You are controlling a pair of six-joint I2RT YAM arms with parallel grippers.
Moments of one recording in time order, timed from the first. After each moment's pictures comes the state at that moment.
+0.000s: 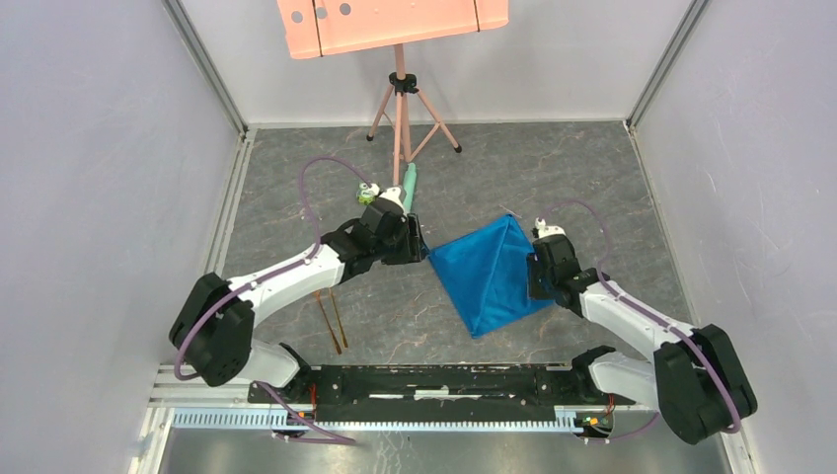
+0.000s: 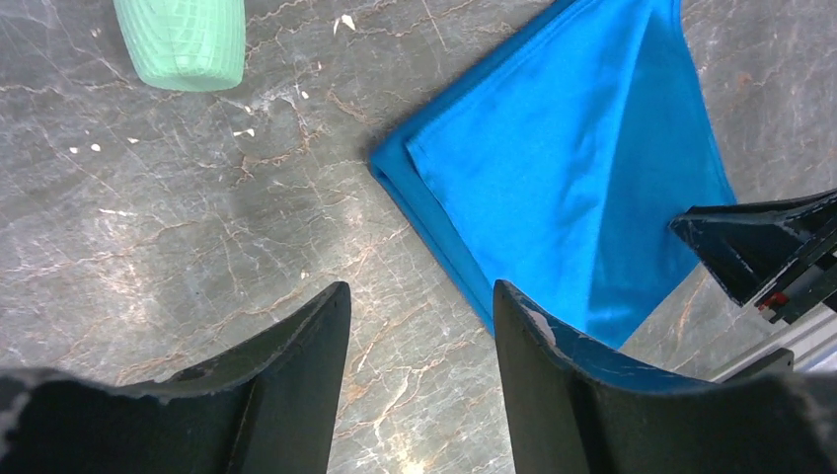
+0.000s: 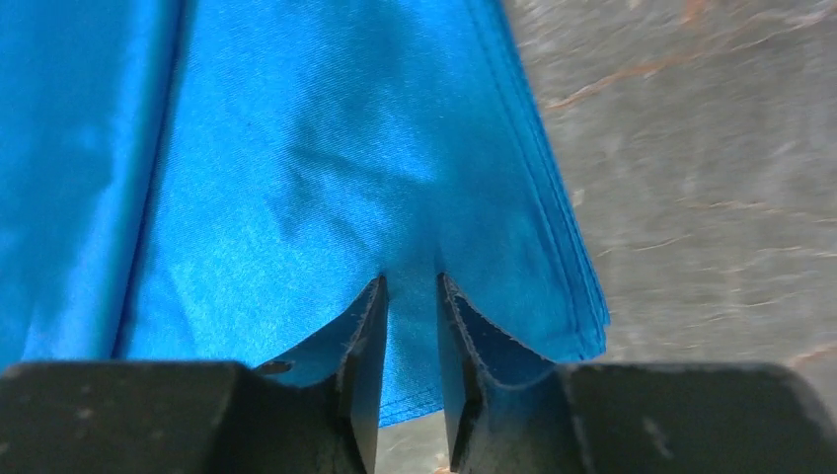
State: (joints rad) left arm -0.71 1.39 0.87 -0.21 -0.04 -0.66; right arm 0.42 1.12 0.44 -0.29 0.12 0.35
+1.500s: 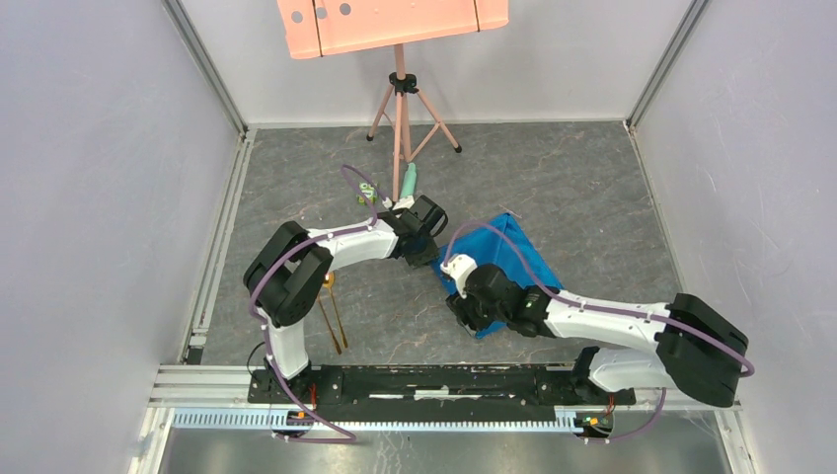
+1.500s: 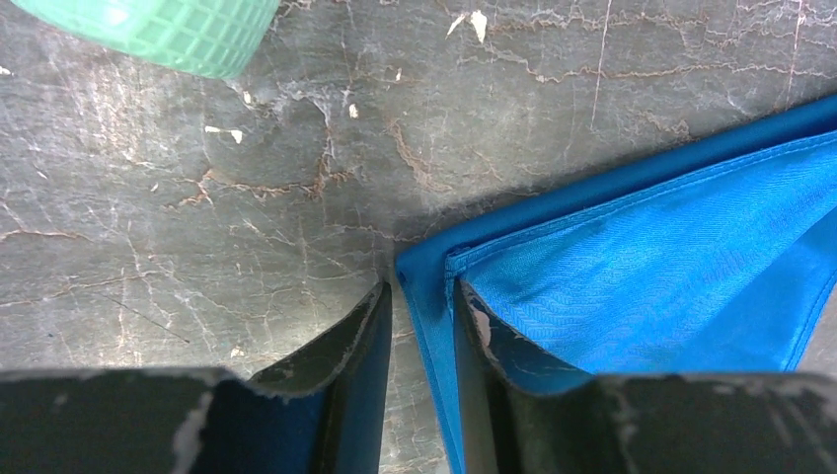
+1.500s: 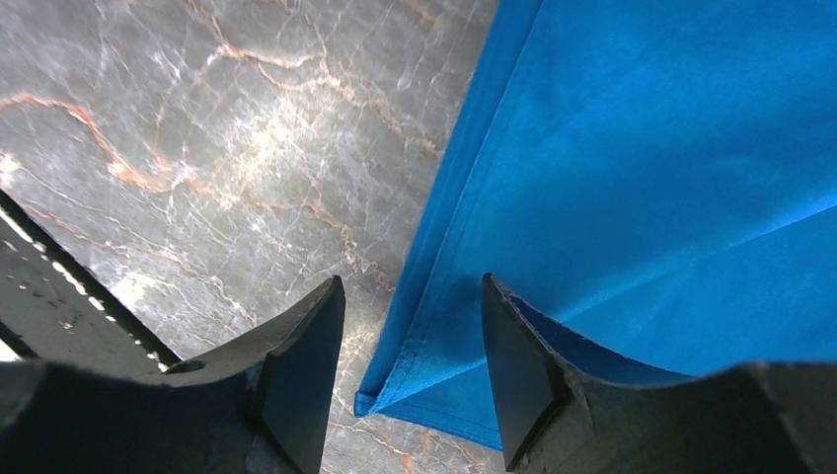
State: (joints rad) left arm -0.75 1.86 1.17 -0.40 -0.17 -1.09; right arm 0.99 1.23 0.54 -0.16 0.06 0.16
